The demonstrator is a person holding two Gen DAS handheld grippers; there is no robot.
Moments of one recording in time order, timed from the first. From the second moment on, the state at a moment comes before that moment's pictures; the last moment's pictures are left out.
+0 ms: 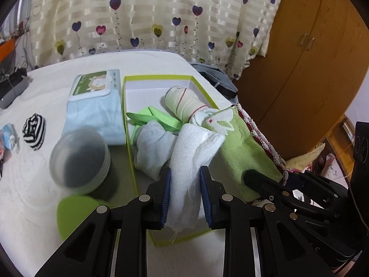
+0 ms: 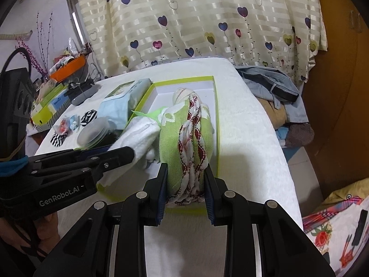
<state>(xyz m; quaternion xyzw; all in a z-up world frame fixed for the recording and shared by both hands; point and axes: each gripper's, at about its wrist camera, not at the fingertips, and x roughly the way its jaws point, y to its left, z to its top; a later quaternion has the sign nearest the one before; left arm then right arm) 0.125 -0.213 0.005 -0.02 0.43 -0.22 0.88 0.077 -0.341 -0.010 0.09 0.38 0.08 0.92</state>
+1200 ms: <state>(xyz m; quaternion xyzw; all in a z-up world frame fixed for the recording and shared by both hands) 0.087 -0.183 0.034 -0.02 0.38 -0.22 0.90 0.050 -0.319 0.023 0.06 0.33 0.10 0.94</state>
